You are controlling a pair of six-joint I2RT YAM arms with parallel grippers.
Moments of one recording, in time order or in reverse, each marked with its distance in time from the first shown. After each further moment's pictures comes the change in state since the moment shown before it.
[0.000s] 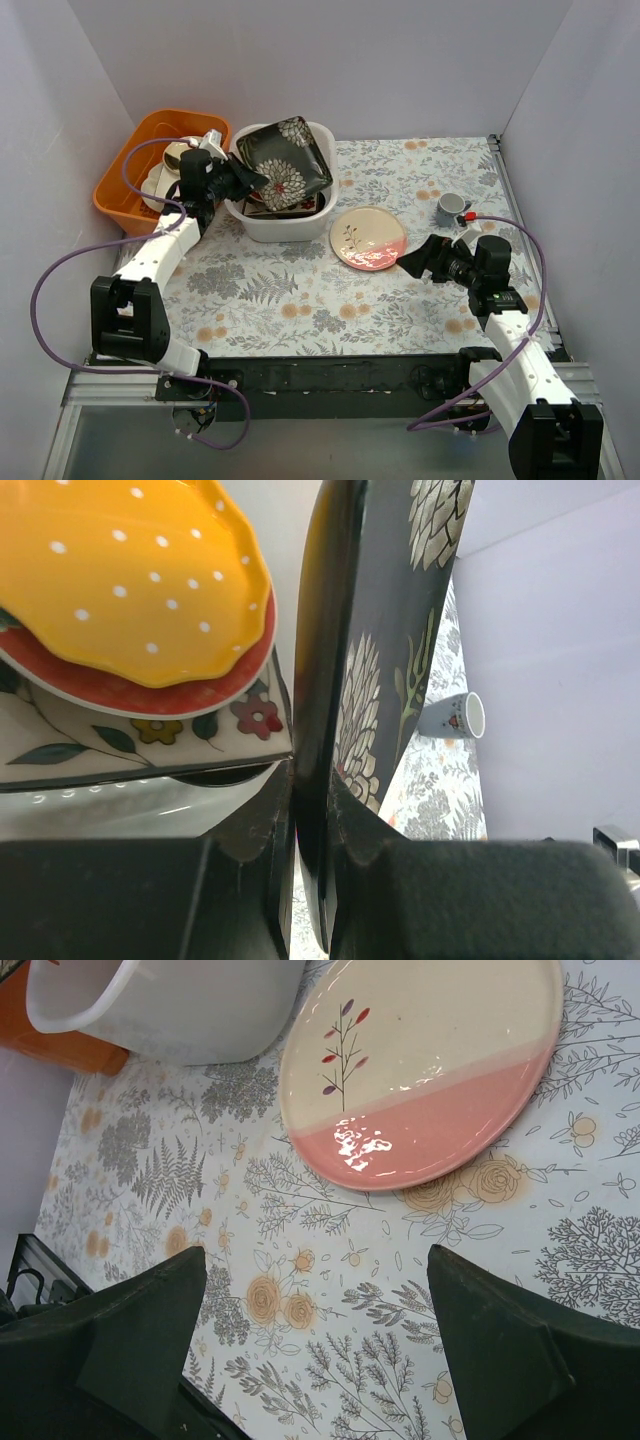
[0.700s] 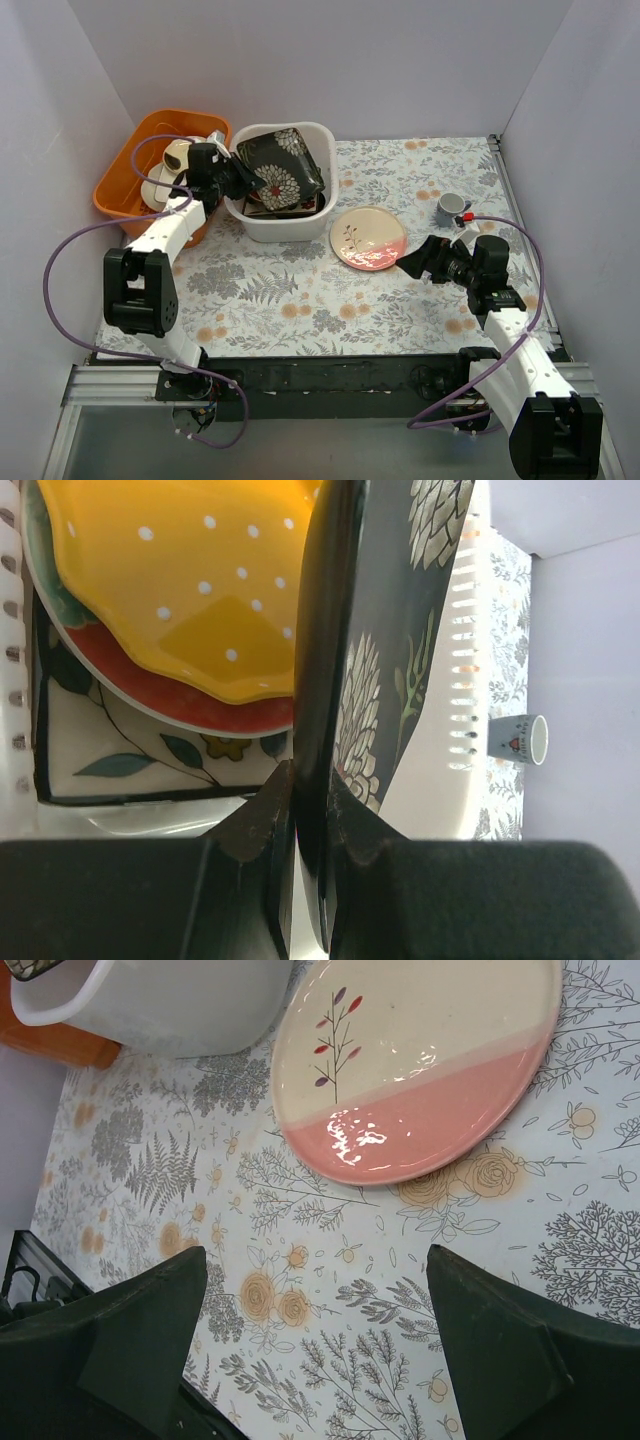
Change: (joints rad) left arm 0.022 0.154 0.114 -0.113 -0.058 0.028; right arm 0.000 0.032 -0.010 0.019 -0.004 -0.007
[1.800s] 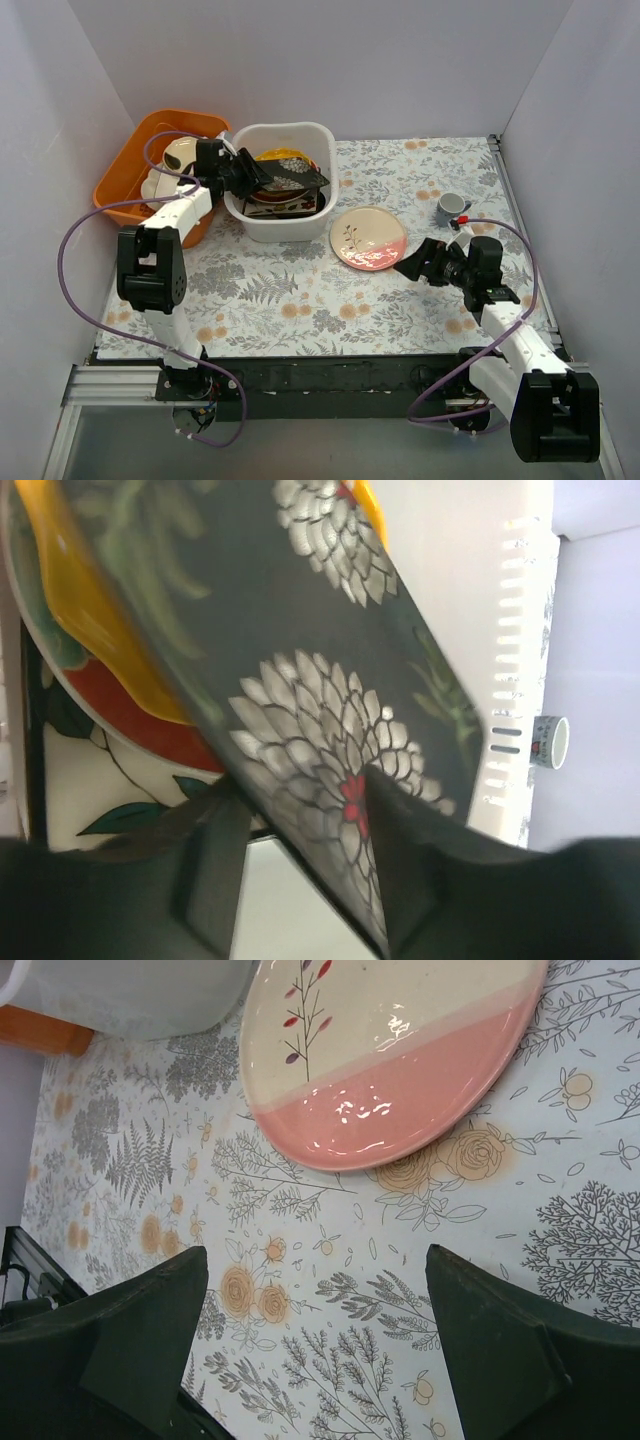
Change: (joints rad) left arm 0.008 0.194 0.133 -0.040 0.053 0.019; right arm 0.000 0.100 -0.035 0.070 -0.001 -0.003
